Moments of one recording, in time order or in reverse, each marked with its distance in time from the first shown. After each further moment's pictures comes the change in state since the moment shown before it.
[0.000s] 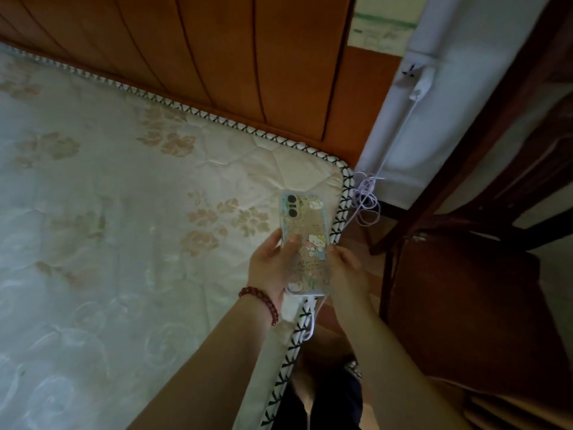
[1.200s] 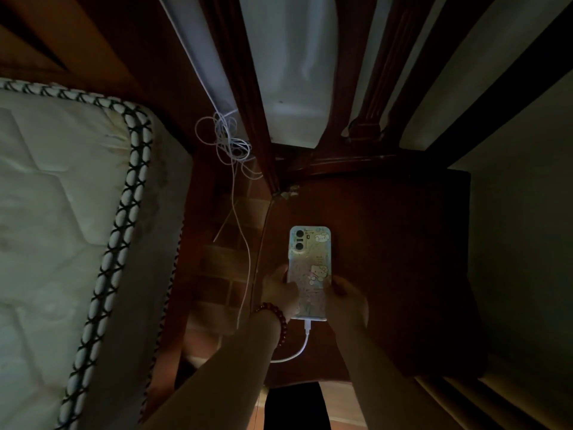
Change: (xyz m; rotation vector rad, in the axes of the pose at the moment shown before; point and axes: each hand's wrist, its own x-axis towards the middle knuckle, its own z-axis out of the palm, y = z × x) left_hand 0.123 -0.309 0.267 0.701 -0.012 -0.385; right_hand 0.211 0.166 -0.305 -0.252 0.255 0.270
